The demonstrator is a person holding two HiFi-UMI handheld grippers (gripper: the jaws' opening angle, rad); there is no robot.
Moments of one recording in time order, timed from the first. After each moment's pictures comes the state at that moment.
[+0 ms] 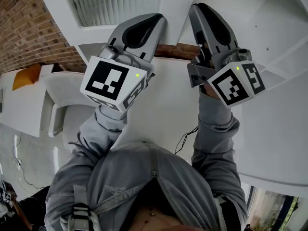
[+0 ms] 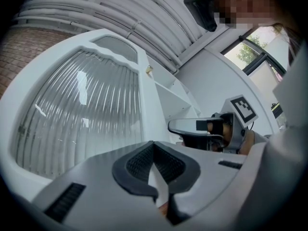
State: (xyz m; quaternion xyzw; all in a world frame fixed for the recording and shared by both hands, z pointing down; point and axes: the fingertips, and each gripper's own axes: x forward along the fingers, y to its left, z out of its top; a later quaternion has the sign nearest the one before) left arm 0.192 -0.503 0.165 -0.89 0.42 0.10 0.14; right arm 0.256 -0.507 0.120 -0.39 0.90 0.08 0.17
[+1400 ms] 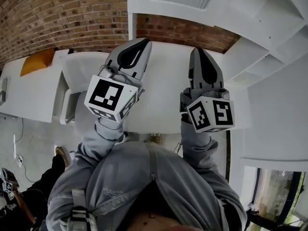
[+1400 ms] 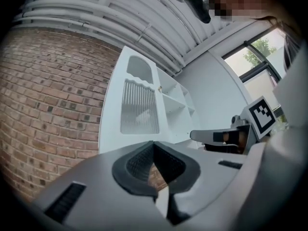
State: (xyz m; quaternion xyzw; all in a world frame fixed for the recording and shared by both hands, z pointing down) left arm 0.031 -0.354 0.232 -0.90 0.43 0.06 0.09; right arm 0.147 -0.340 0.220 -0.55 0.82 0.07 0.11
